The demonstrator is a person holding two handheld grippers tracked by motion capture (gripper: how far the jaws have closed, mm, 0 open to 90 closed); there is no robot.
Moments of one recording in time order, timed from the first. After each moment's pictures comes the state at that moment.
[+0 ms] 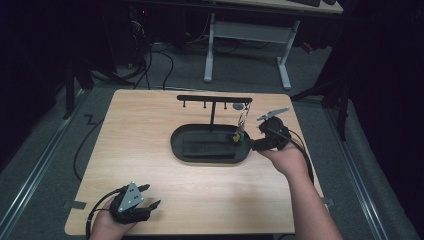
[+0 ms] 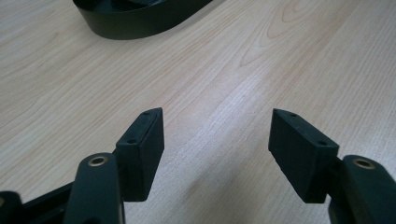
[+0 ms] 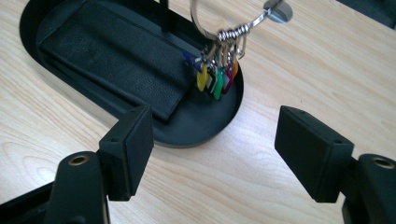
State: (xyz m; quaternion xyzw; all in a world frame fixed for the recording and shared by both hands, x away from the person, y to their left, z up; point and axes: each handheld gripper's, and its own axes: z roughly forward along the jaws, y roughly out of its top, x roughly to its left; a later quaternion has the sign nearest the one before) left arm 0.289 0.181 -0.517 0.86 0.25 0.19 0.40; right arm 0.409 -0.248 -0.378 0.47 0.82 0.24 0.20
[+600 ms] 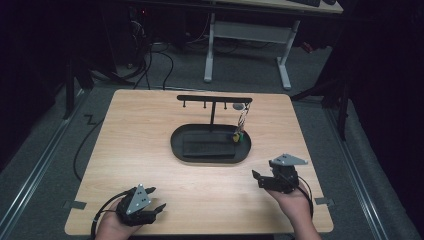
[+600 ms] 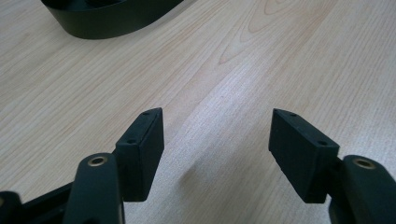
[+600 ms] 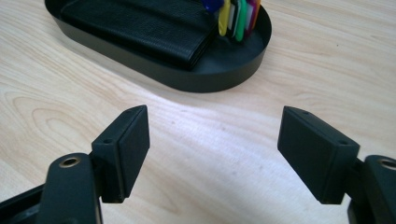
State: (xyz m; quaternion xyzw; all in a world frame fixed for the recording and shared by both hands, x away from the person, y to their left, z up) left arm 0.285 0.166 -0.523 0.87 0.24 0.18 0.39; right arm 0.322 -0.280 -0.468 0.48 0.77 0.35 0.22
